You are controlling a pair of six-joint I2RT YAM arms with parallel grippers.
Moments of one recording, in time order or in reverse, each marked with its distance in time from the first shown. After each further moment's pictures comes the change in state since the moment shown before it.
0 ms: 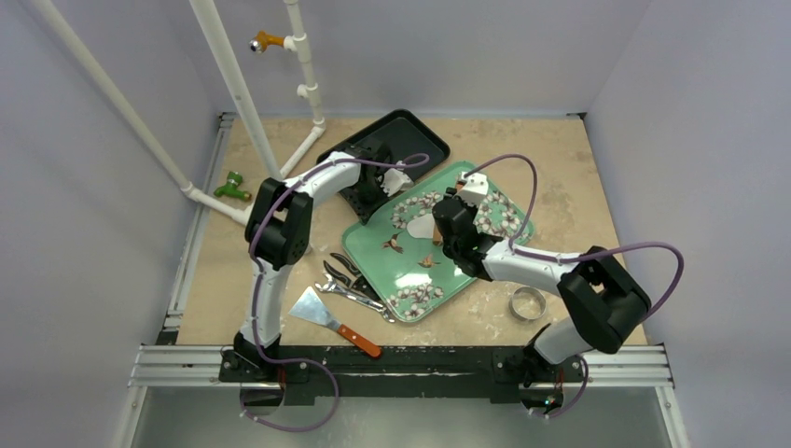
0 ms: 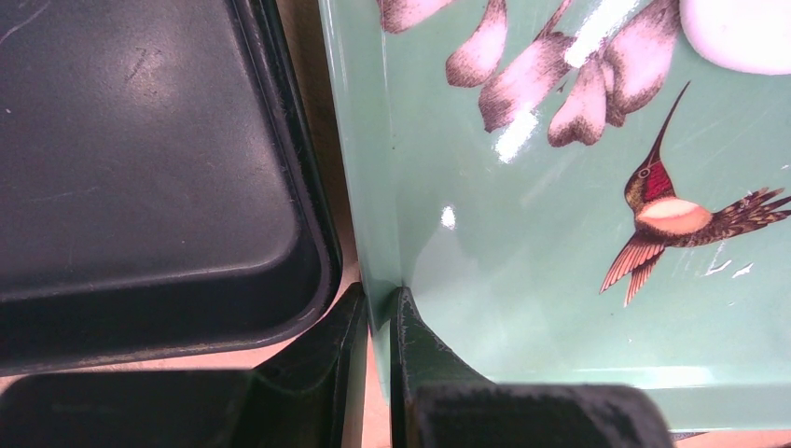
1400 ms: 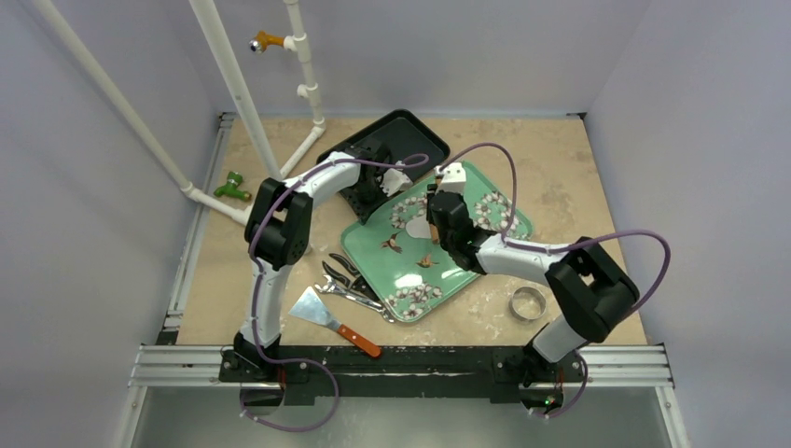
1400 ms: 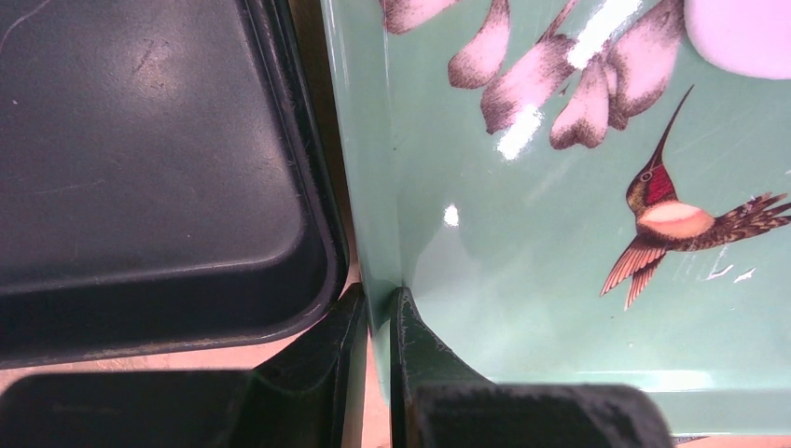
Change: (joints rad) left arm 0.000 -0.004 -0.006 0.003 -0.012 0.000; right arm -0.017 0.038 0.046 0.106 -0.224 -0.298
